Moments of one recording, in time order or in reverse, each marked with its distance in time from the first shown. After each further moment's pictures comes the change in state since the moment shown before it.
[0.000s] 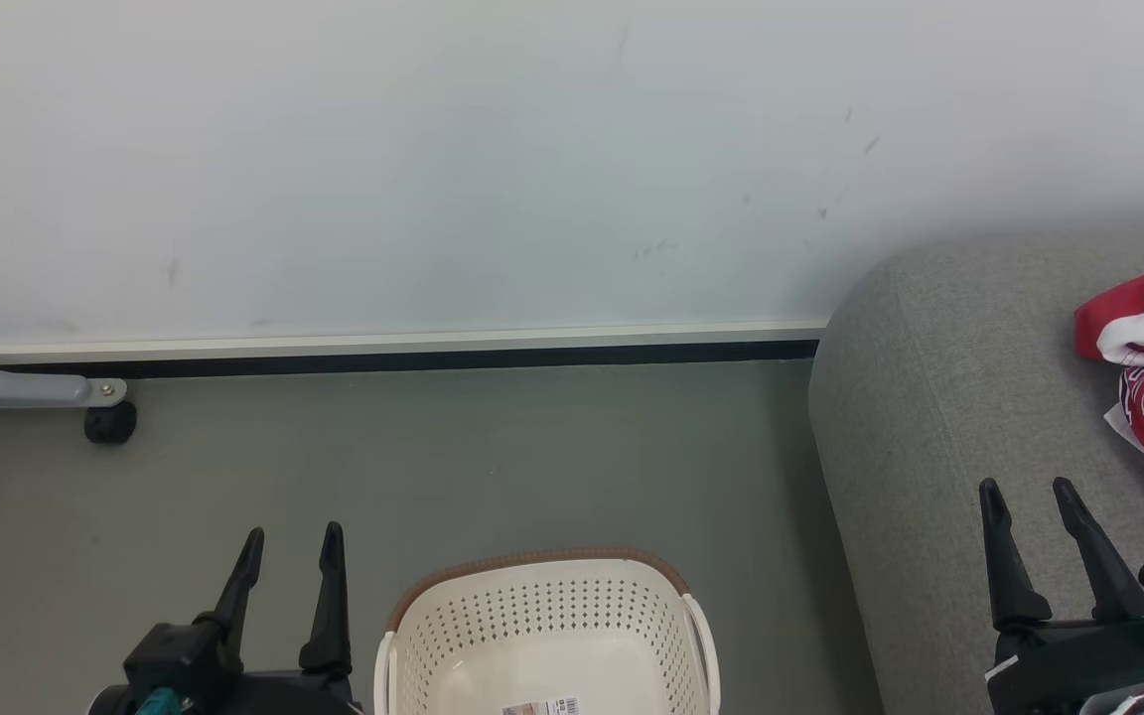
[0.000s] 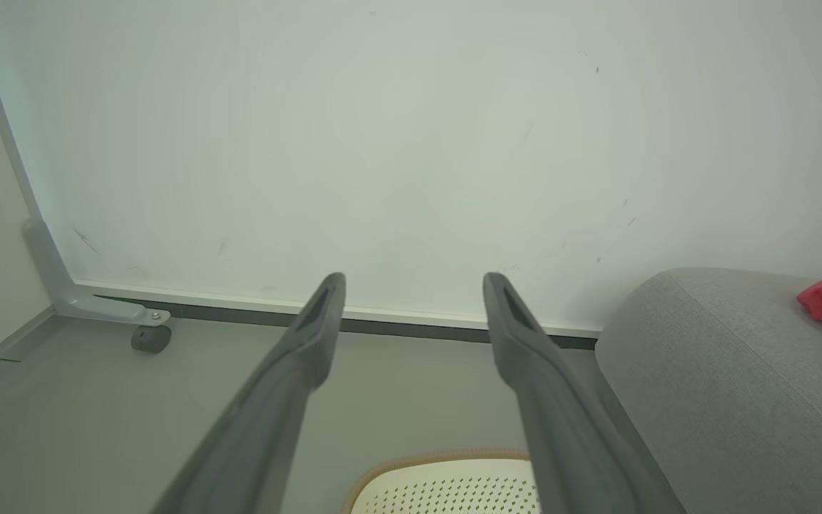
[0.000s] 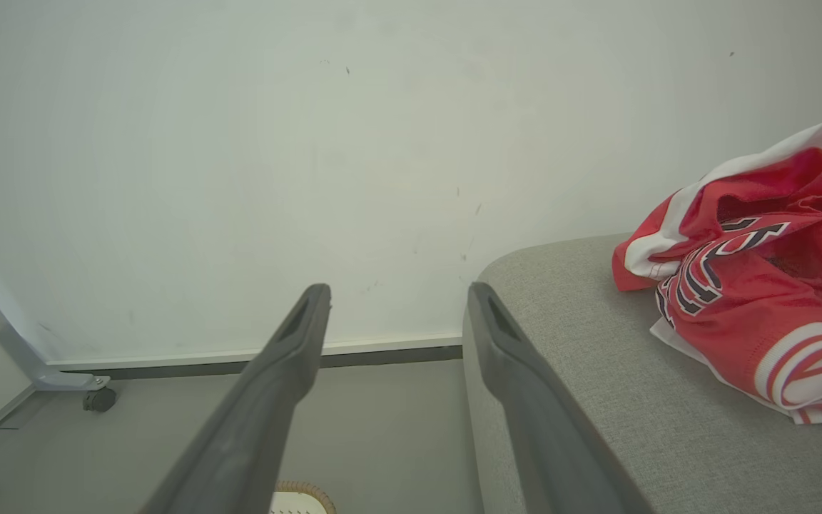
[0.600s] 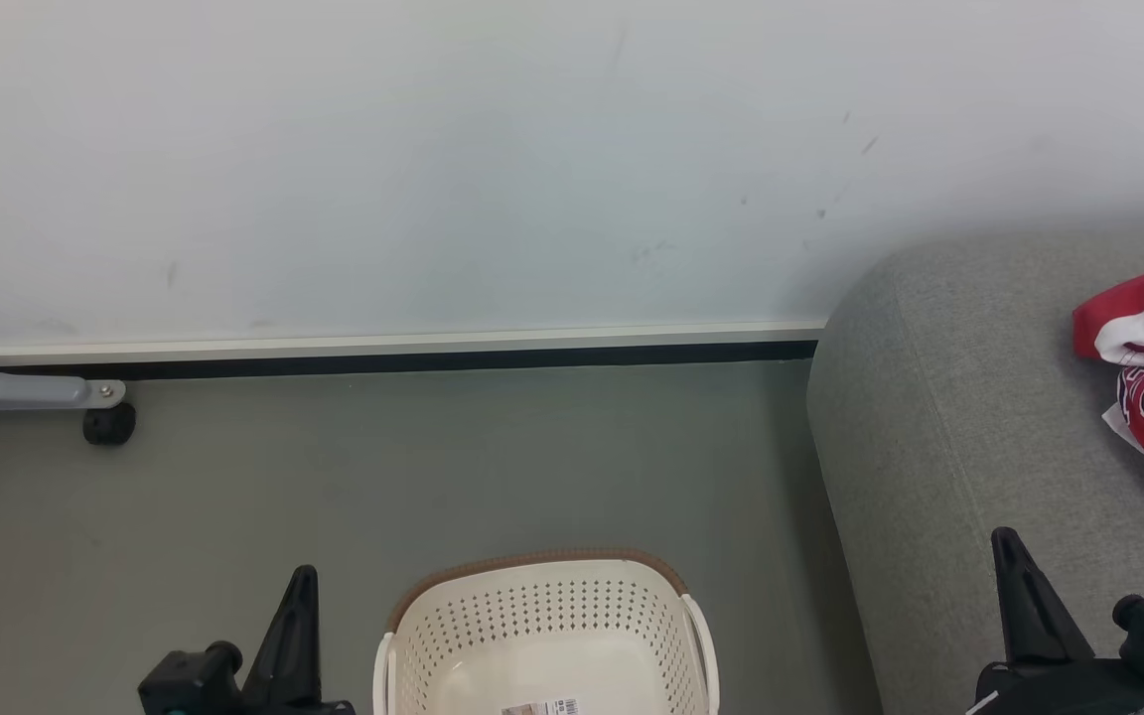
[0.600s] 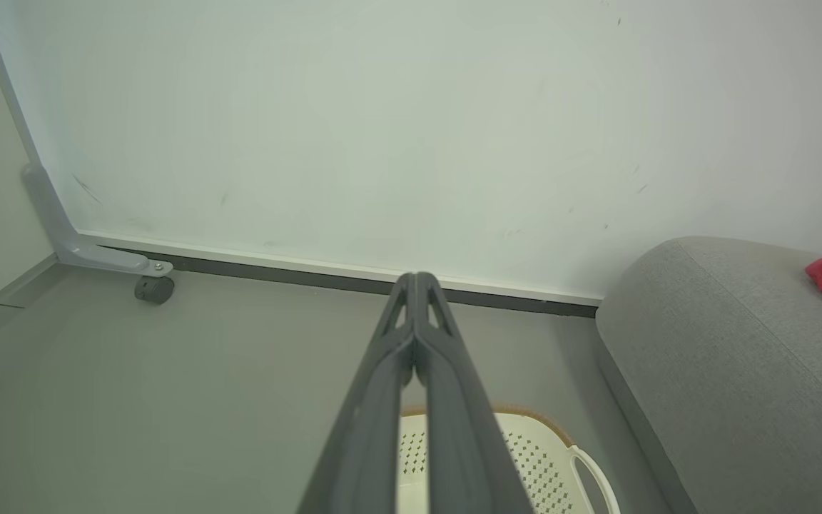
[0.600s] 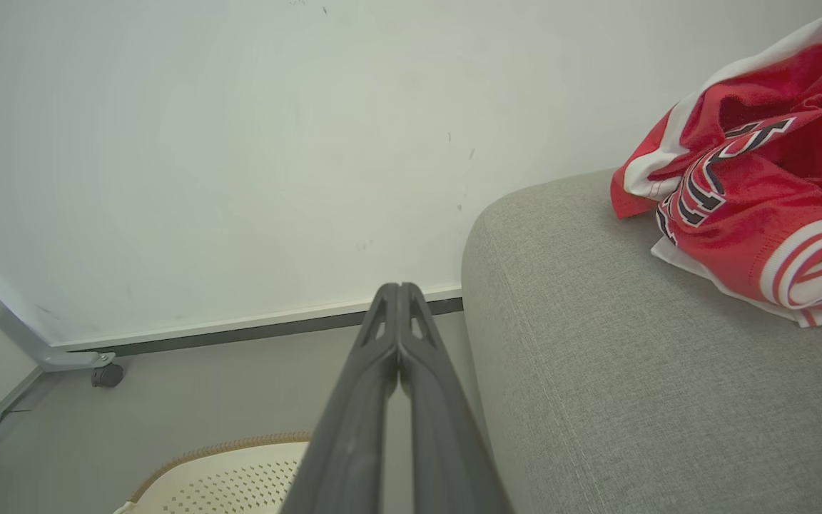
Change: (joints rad) left arm 0.034 -0.020 -0.003 0.048 -0.001 -0.002 0.011; right arm 0.039 0.054 0.002 0.055 -0.002 0.002 0.010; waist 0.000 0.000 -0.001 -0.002
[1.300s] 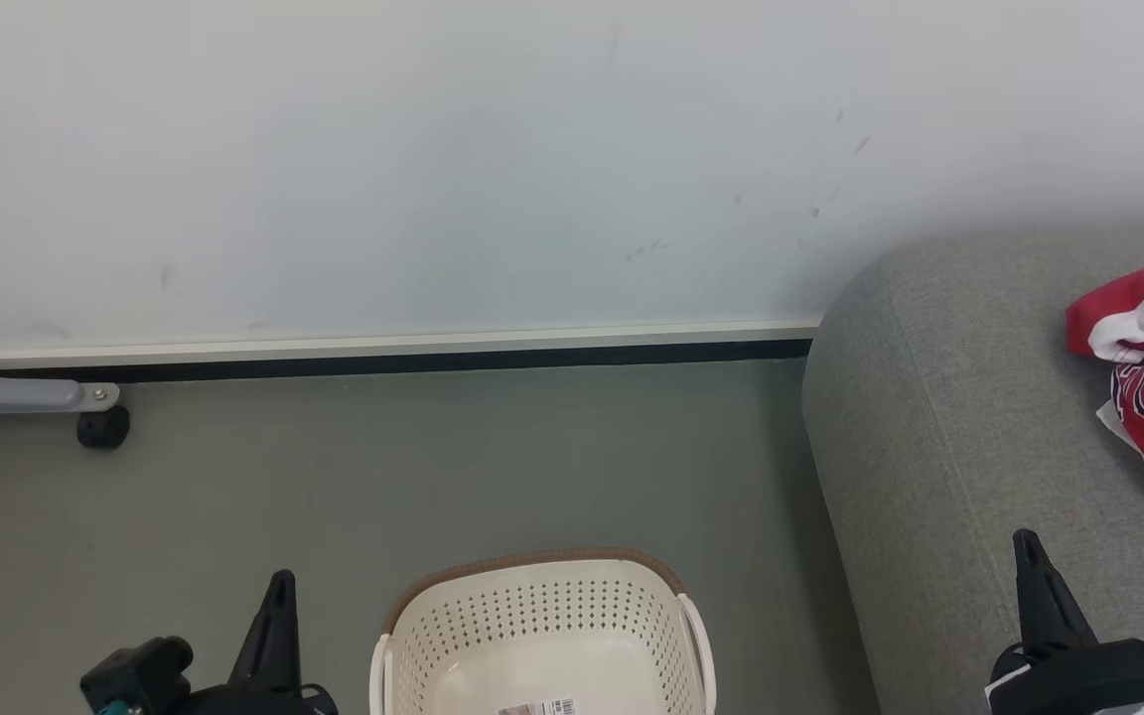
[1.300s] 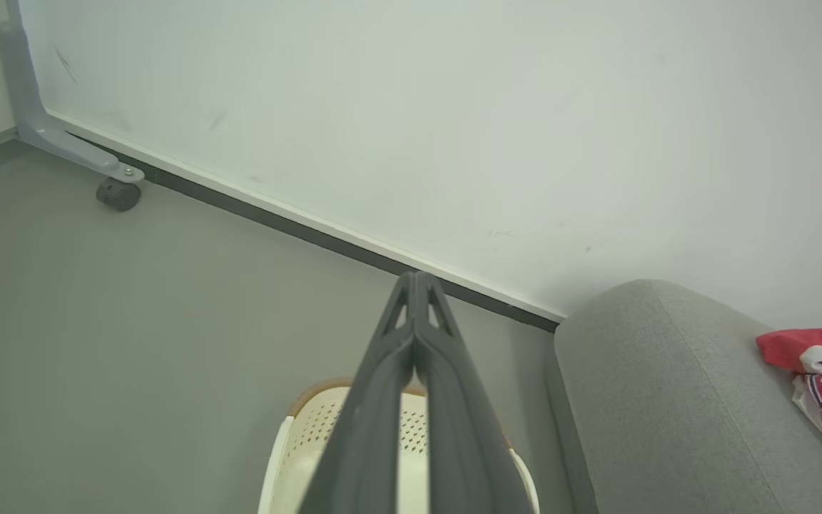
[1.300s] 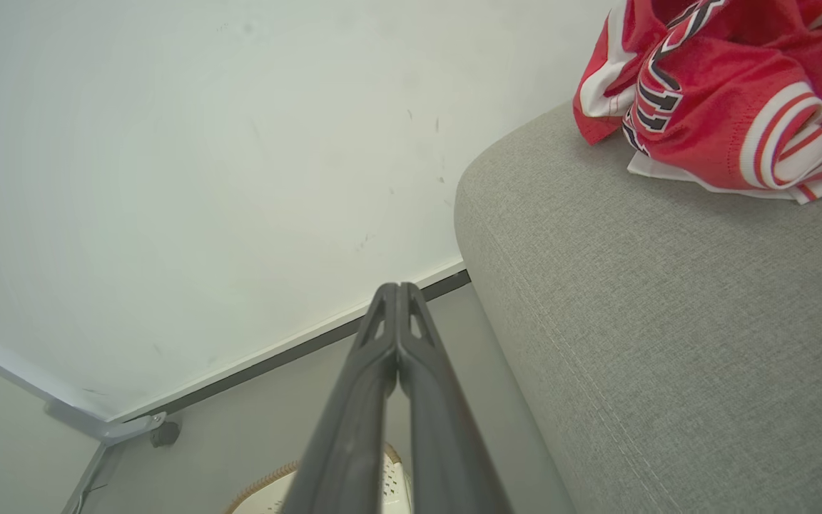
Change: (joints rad) left arm -0.002 -0.024 0.076 0.007 -0.213 -0.051 0.076; right arm -0.005 0.054 -0.097 0.014 0.206 0.043 0.079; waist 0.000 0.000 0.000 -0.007
